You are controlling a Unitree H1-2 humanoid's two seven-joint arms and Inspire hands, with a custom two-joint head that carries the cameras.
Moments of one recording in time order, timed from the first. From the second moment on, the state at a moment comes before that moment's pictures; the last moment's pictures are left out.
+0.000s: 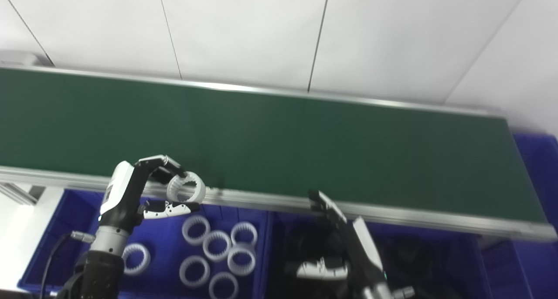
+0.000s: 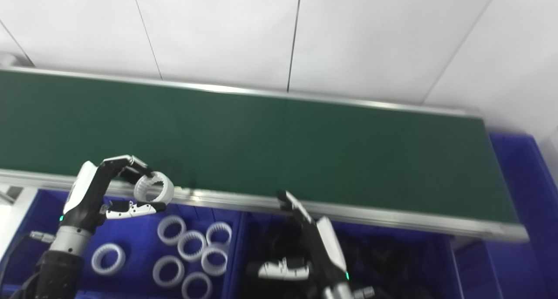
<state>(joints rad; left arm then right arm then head) 0.23 0.29 -0.10 -0.12 0.43 -0.17 0.06 0.36 -0.07 0.30 -0.18 -0.44 -0.13 0.03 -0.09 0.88</state>
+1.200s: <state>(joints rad) 0.27 0.41 -0.25 -0.34 0.96 -0.04 -0.34 0.35 -0.07 0.30 -0.26 -0.44 -0.05 0.06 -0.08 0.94</state>
